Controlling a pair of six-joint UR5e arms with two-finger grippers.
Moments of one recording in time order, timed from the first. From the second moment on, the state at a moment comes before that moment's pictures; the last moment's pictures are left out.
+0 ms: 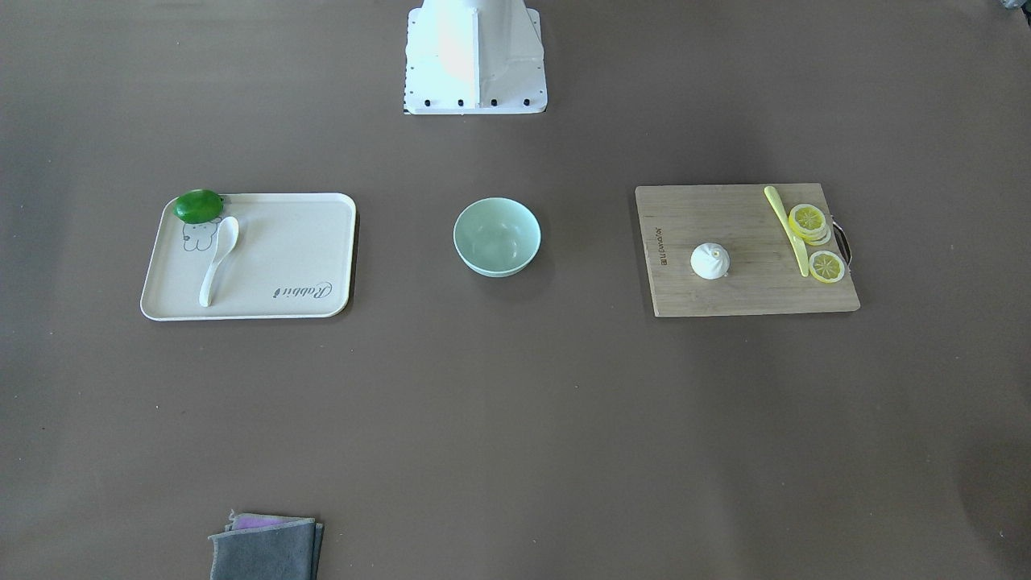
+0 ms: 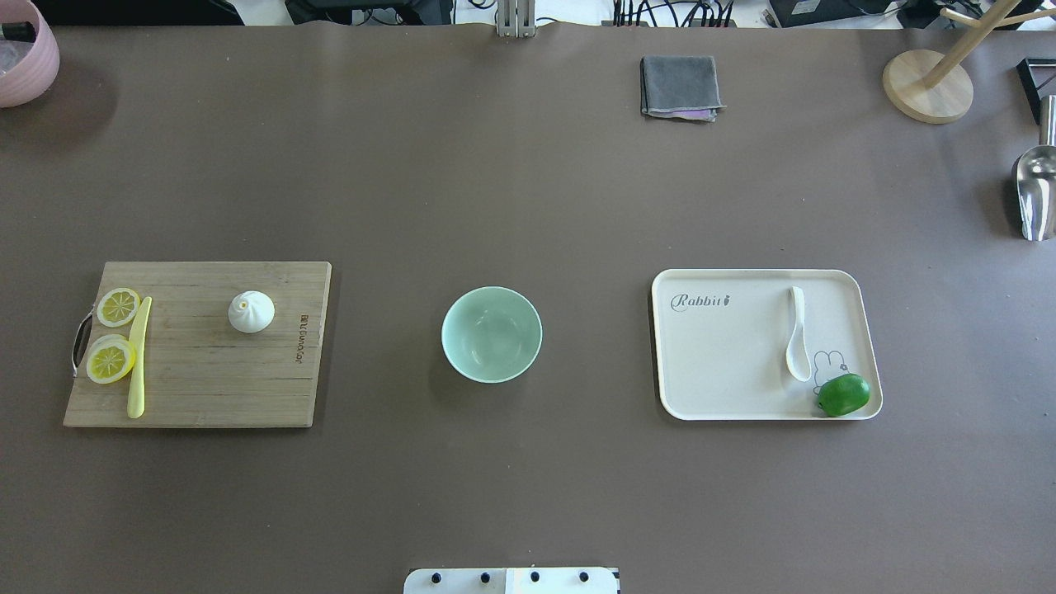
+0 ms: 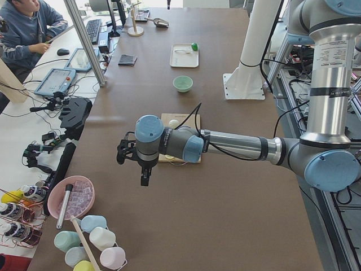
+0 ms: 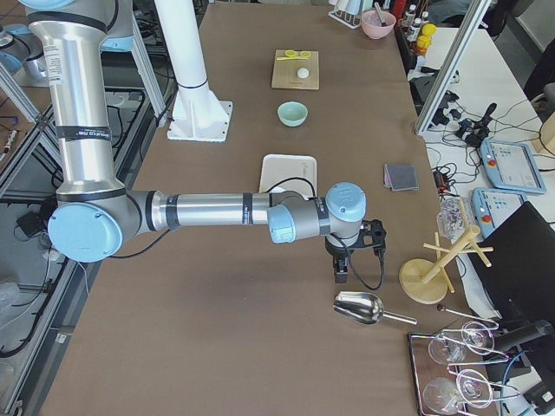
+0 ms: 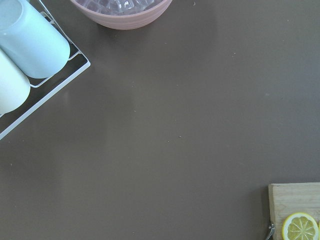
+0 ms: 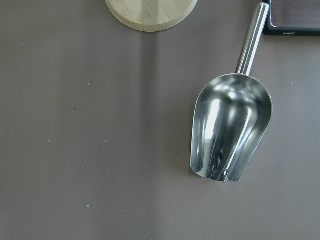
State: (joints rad) left arm -1.56 -1.56 -1.69 -1.74 -2.38 -0.19; right arm 1.49 -1.50 1.55 -1.39 2.35 0.20
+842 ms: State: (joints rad) left arm -1.56 -1.55 -1.69 -1.73 -2.38 -0.18; right arm 1.49 -1.50 1.55 -1.38 2.35 0.19
